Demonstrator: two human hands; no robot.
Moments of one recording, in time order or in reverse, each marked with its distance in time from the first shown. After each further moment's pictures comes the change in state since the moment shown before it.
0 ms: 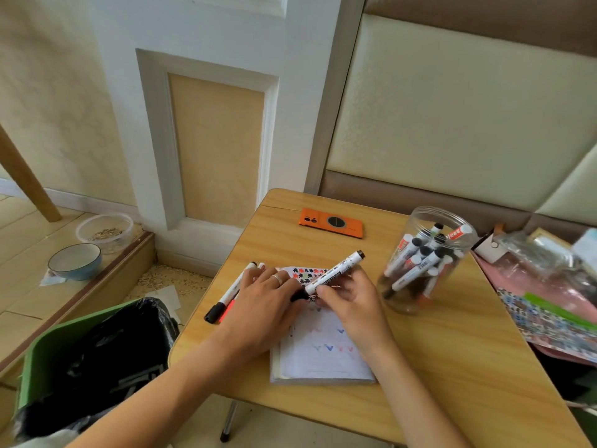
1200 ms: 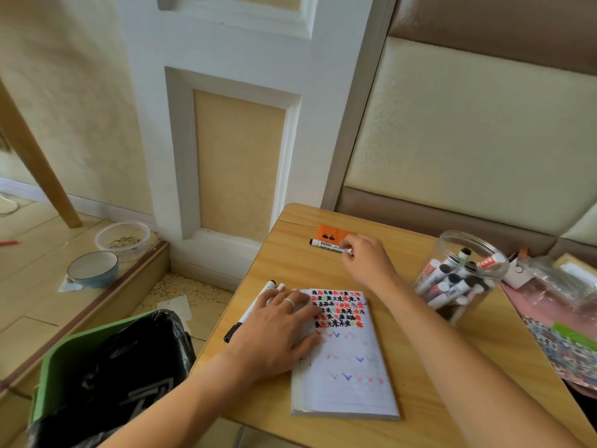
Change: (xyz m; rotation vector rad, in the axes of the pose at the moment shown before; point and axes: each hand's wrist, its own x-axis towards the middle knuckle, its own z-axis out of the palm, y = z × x) left_hand -0.002 -0.019 -0.004 -0.013 -0.238 0.029; right_hand 0.145 -0.013 -0.002 -1.191 -0.091 -0.273
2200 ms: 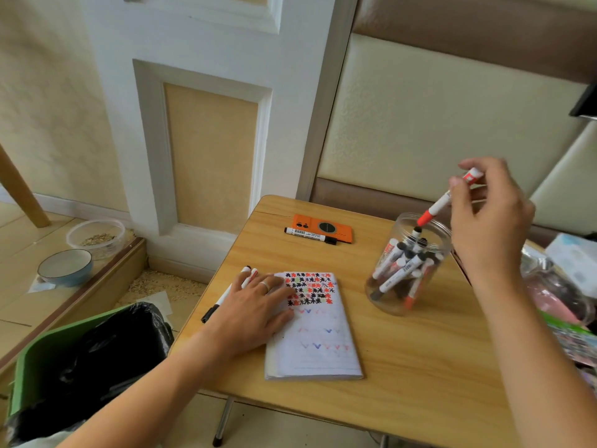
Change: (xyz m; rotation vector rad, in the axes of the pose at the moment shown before) left_hand 0.000 -0.002 0.008 0.060 0.017 0.021; right_hand -0.113 0.033 -0.179 0.143 0.909 -0.047
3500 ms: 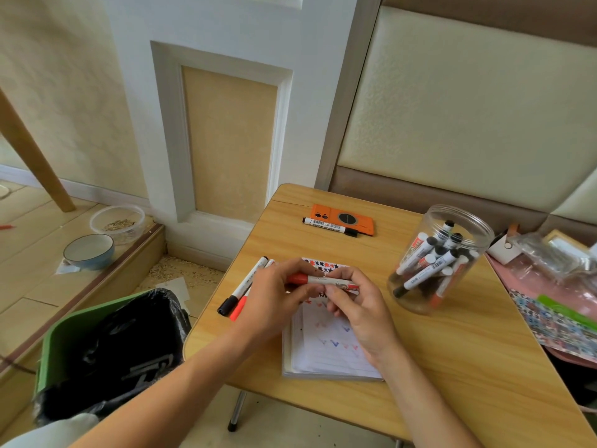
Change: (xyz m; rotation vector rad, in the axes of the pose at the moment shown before) left_hand 0.007 0.030 -0.020 -0.988 0.366 -0.164; right_hand -0.171 -0.052 0.094 0.979 -0.746 0.766
